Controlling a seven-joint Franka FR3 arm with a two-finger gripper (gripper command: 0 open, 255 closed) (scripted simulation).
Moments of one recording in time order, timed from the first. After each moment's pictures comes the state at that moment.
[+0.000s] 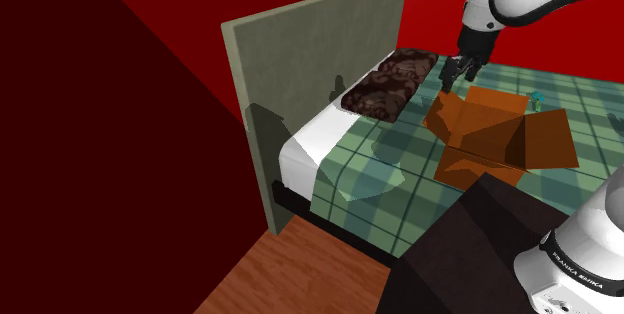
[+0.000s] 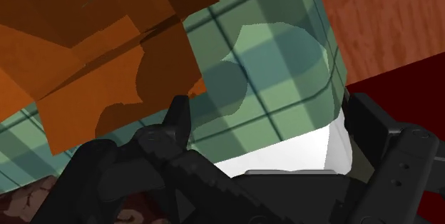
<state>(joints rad) -0.10 -0.59 -0.11 -2.56 -0.19 2.08 0.03</state>
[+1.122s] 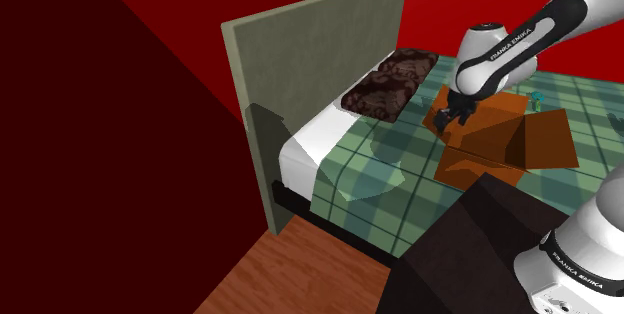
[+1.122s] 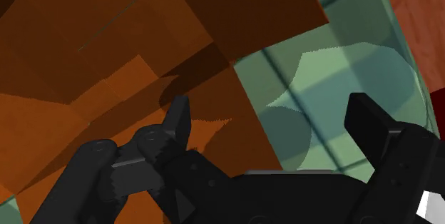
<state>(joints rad) -0.21 -0.06 -0.27 -2.62 -0.25 2.63 -0.01</state>
